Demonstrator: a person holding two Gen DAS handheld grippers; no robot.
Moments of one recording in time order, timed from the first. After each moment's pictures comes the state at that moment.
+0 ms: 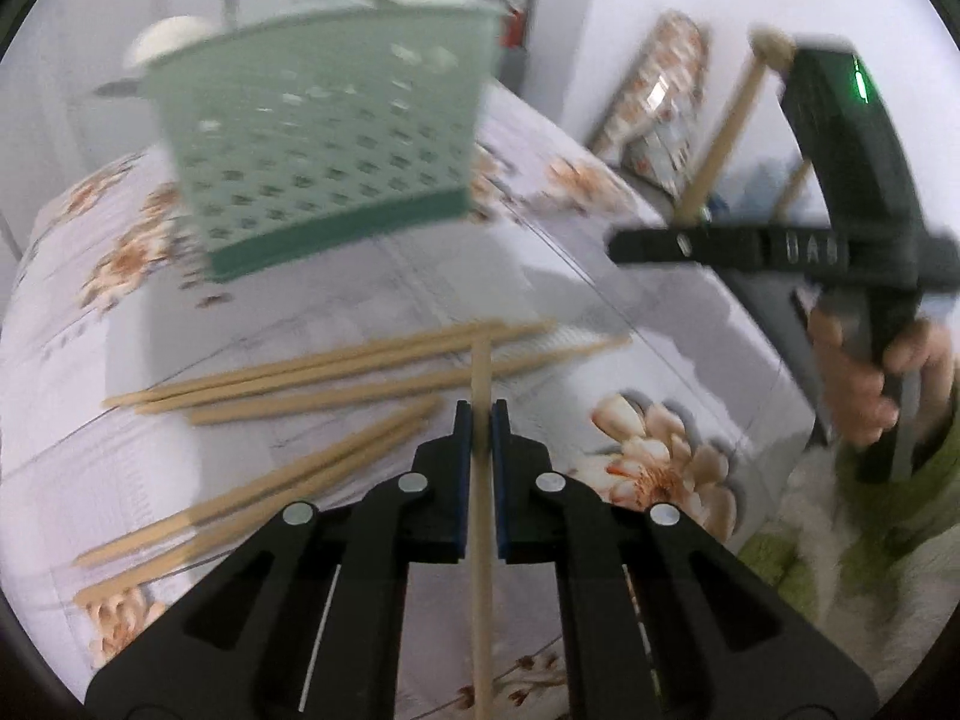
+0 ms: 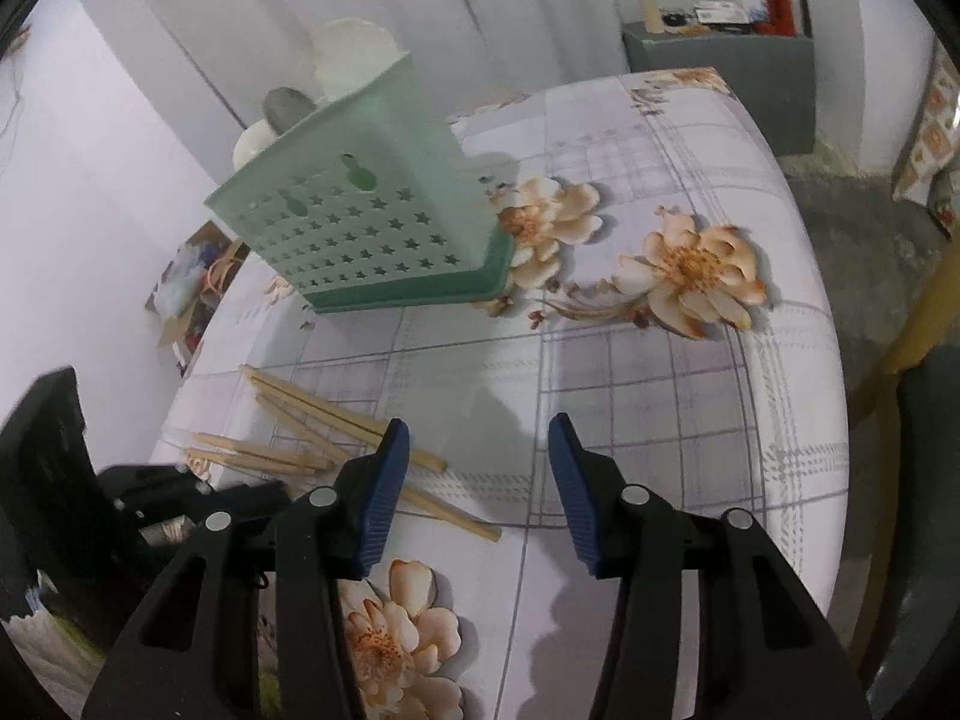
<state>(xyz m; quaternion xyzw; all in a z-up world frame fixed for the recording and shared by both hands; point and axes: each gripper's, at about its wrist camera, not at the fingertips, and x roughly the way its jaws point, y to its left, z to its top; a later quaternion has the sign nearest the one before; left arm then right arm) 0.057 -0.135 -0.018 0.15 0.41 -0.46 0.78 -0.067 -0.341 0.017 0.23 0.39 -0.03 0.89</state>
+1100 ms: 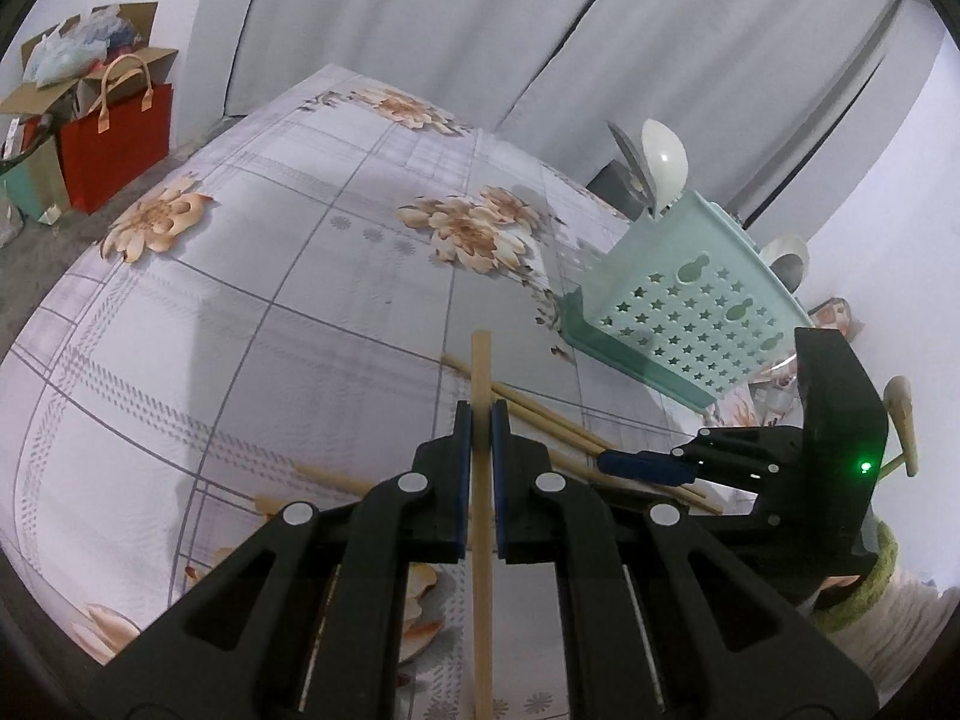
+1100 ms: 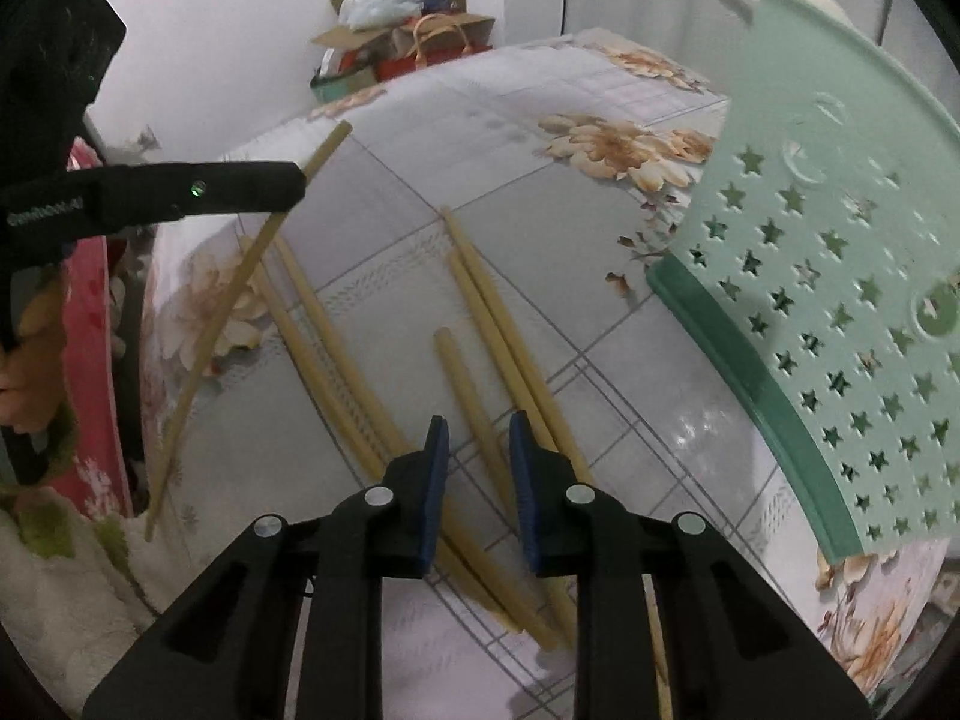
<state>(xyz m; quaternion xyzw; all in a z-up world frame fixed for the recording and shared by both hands) 0.140 0.024 -0.015 -0.14 0.42 -0.27 0.86 0.073 -0.161 -0.004 -0.12 0.49 0.20 0.84</state>
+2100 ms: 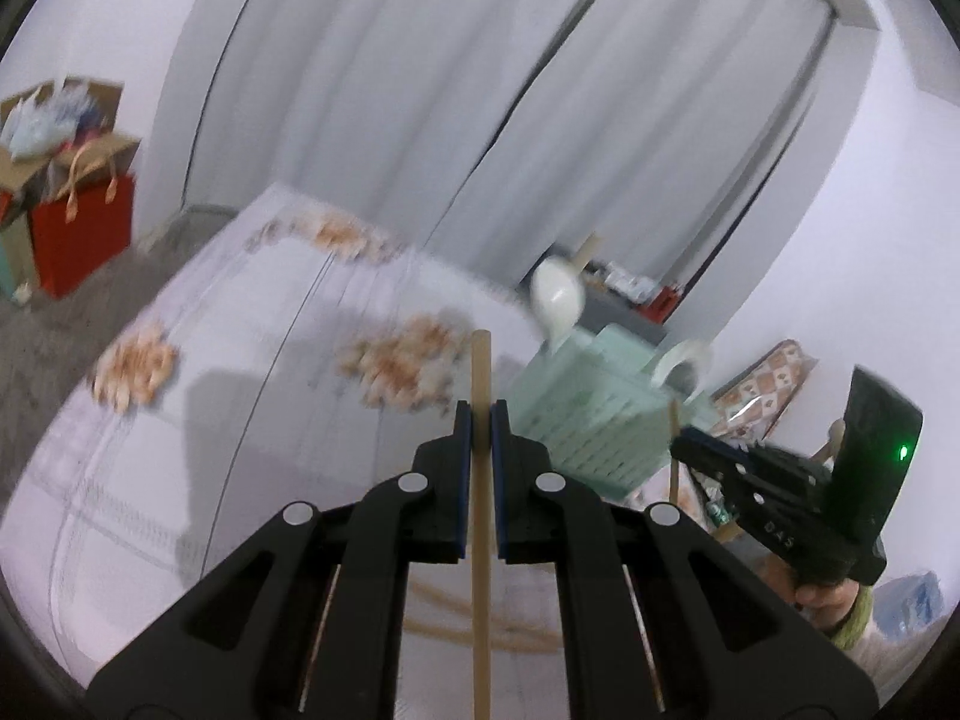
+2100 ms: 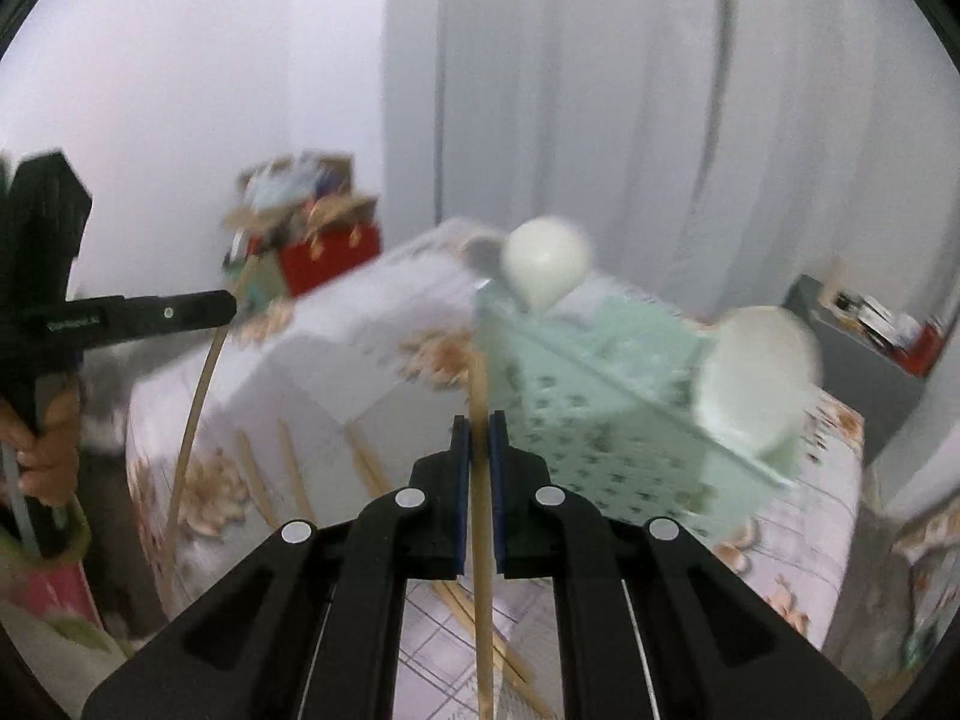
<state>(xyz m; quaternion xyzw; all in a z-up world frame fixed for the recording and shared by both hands) 0.130 0.026 0.069 -0.15 0.30 -0.32 0.89 0.004 -0.231 0.118 -0.03 0.28 0.06 0.96</state>
